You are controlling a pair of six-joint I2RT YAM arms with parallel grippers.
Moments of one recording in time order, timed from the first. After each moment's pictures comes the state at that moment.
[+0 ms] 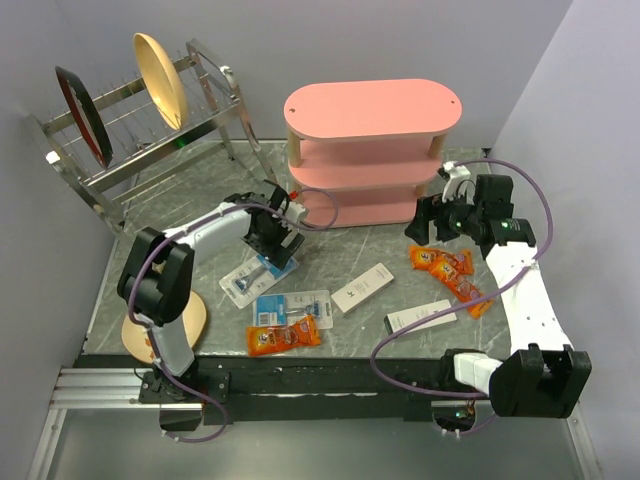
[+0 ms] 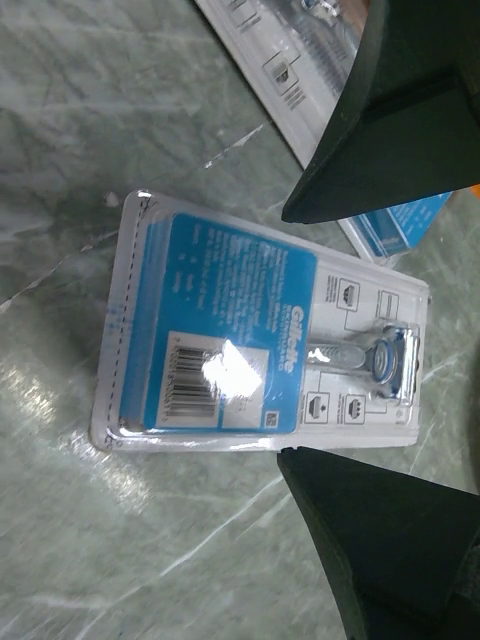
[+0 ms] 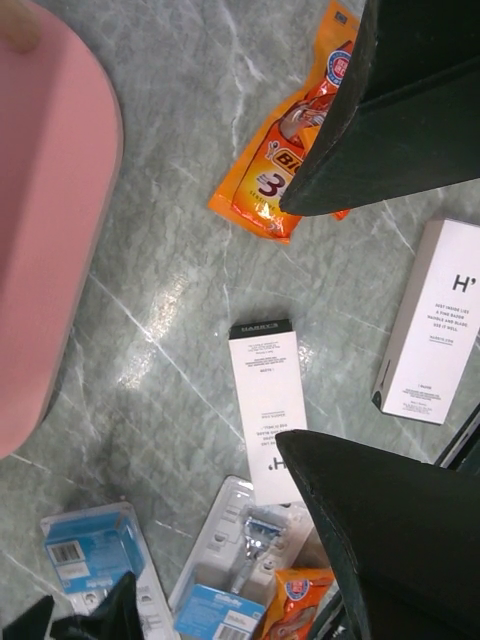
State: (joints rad) left arm -0.50 1.80 1.28 -0.70 0.07 0.19; right arm -0.05 1.16 1.08 -0.67 -0.53 -0.17
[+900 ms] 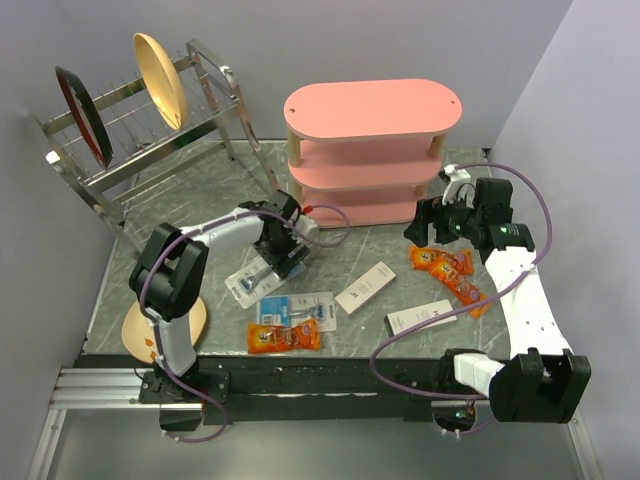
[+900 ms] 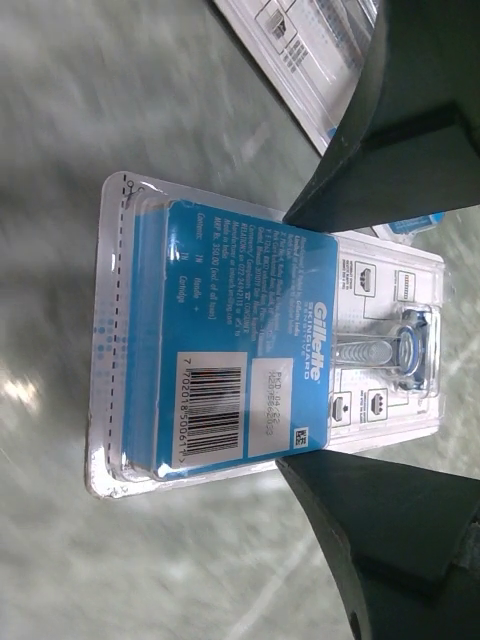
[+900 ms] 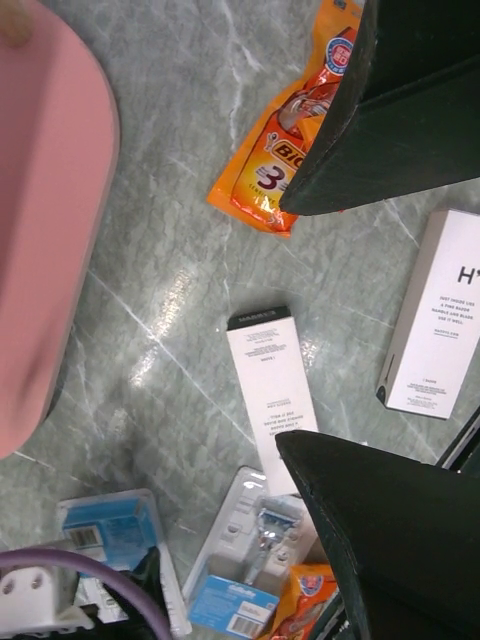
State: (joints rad) left arm -0.56 1.87 1.27 -0.68 0.06 0.29; right arm -0.05 1.13 1.04 -0.64 -0.54 -0.14
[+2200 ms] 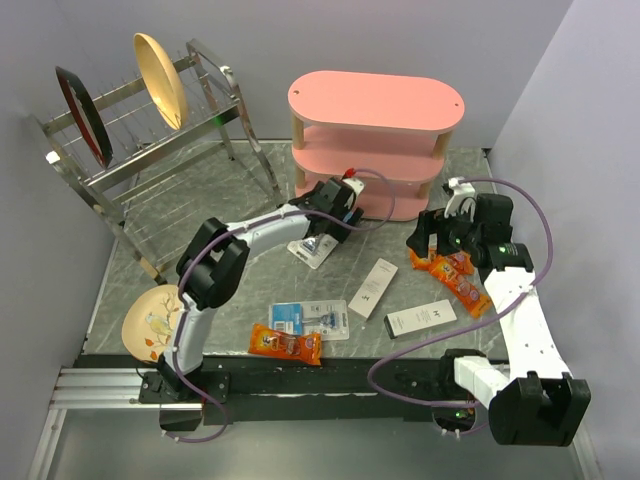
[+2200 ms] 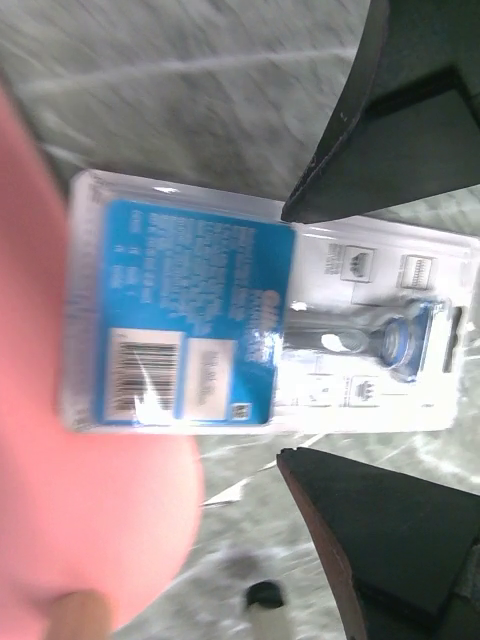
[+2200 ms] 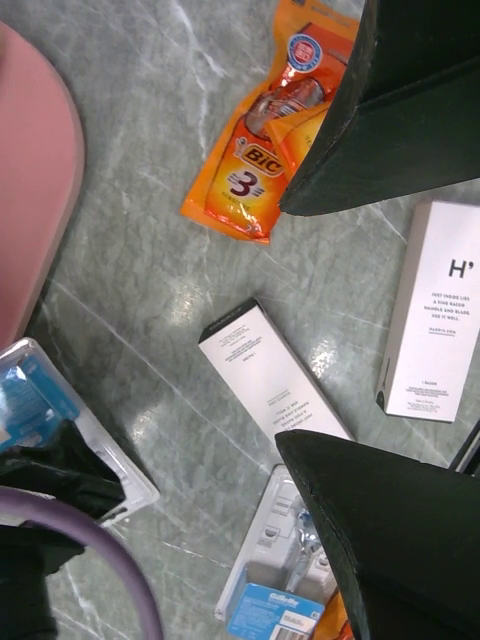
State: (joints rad) left arm -0.76 2.12 1.63 -0.32 -0.29 0.00; right arm -0.05 1.01 0.91 -0.58 -0.47 -0.09
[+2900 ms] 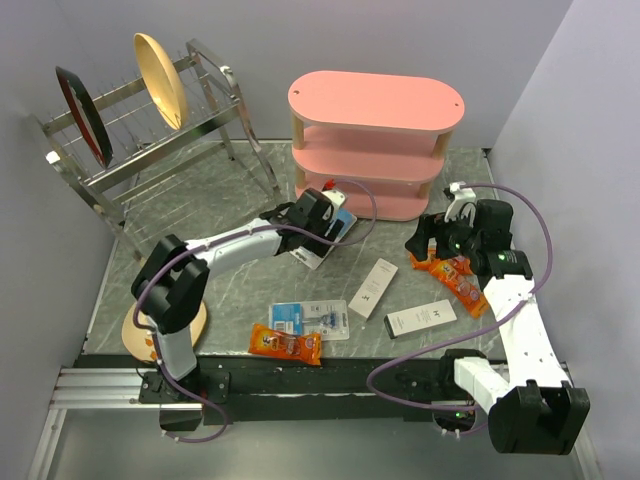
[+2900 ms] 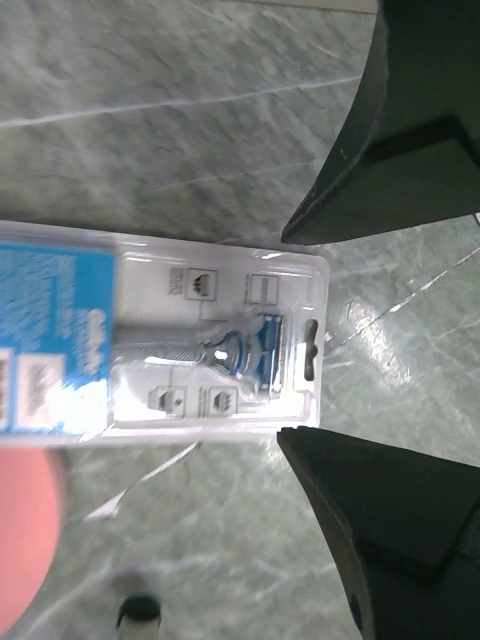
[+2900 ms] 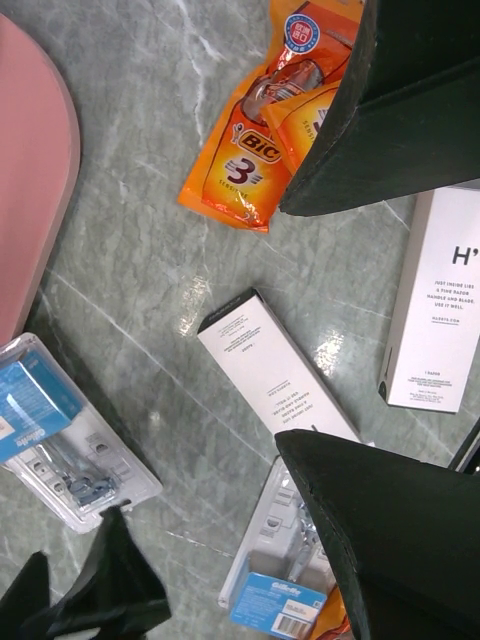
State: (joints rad) left arm -0.76 1.80 1.31 -0.31 -0.20 -0.04; right arm -0.05 0.97 0.86 -0.54 -0.48 -0.05
